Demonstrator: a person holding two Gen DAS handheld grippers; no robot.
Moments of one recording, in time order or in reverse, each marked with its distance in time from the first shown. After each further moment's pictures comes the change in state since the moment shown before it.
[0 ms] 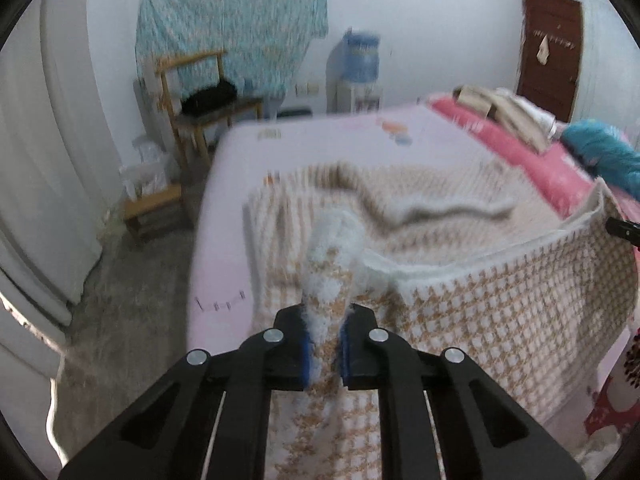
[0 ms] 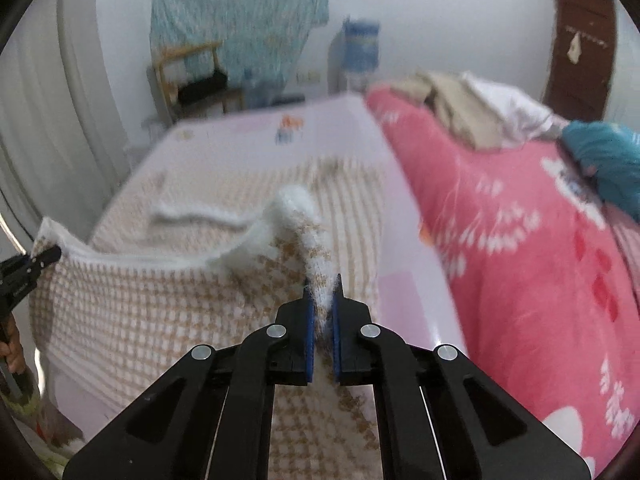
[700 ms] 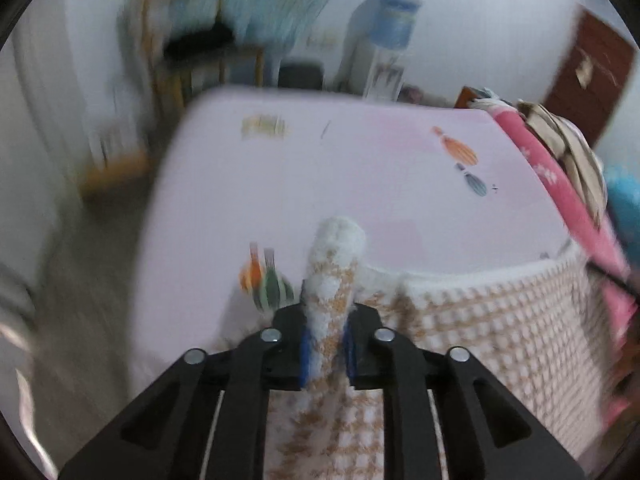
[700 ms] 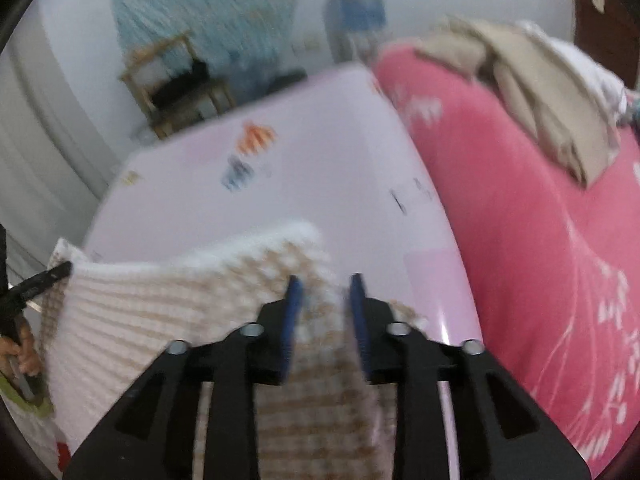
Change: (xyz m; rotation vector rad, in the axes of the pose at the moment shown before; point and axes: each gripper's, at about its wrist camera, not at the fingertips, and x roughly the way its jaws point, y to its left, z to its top) left arm 0.234 0.068 0.142 -0.228 0.262 -0.118; right arm 0.244 -0.047 0.140 0.117 0.198 0.111
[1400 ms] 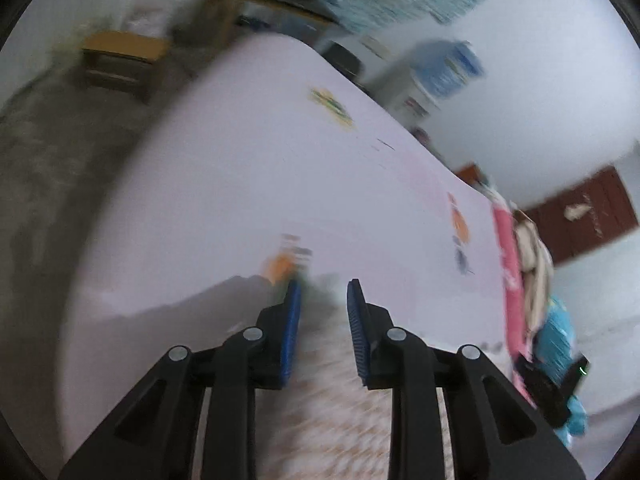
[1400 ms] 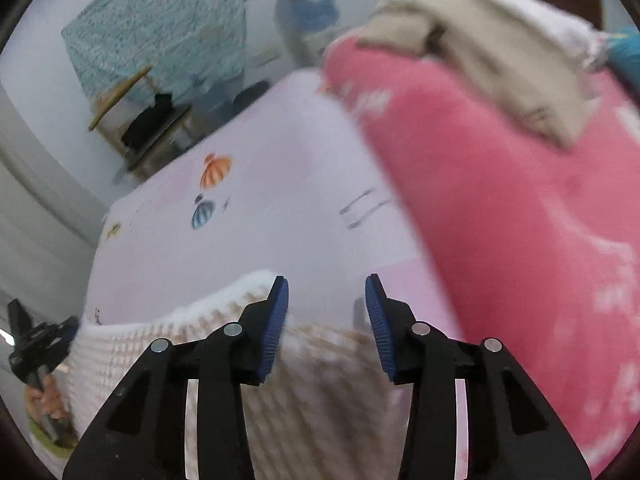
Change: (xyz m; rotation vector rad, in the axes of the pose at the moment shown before) left arm 0.003 0.069 0.001 -0.423 -0.004 -0.198; right arm -0.026 -0.032 0.009 0.193 -0.045 -0.010
